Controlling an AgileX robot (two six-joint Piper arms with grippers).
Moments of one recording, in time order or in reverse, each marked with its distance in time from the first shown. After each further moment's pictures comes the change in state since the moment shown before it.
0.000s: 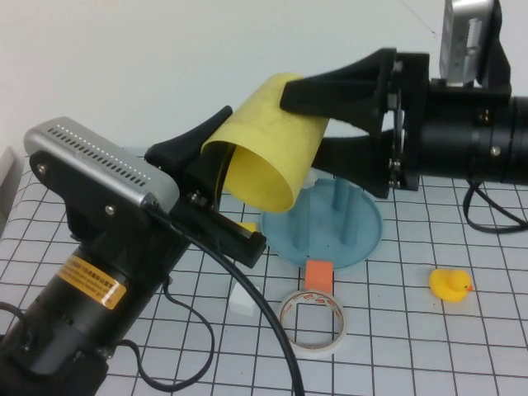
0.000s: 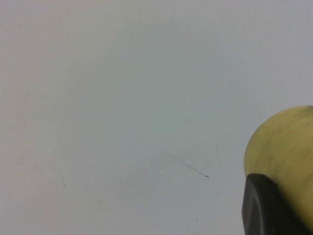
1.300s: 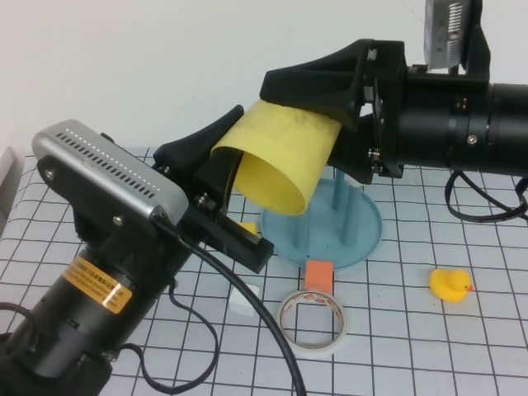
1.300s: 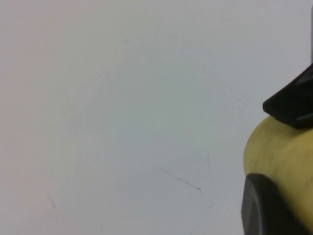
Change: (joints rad) right arm 0.049 0.026 -0.058 0.000 -0.063 -0.018; left arm 0.000 0.016 0.000 0.065 -0.043 -0.002
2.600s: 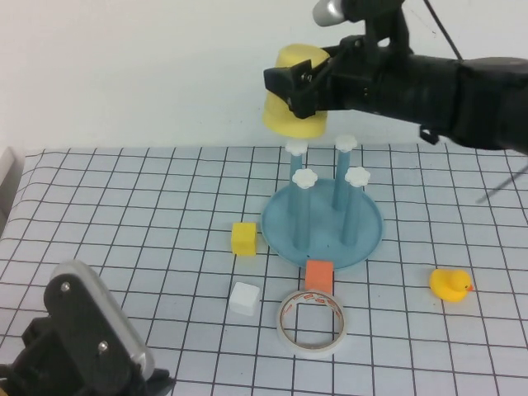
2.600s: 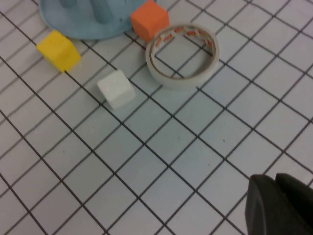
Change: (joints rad) right arm 0.002 0.403 -0.365 0.012 -0.491 -1.001; left arm 0.000 -0.440 0.000 -0.014 1.524 0.003
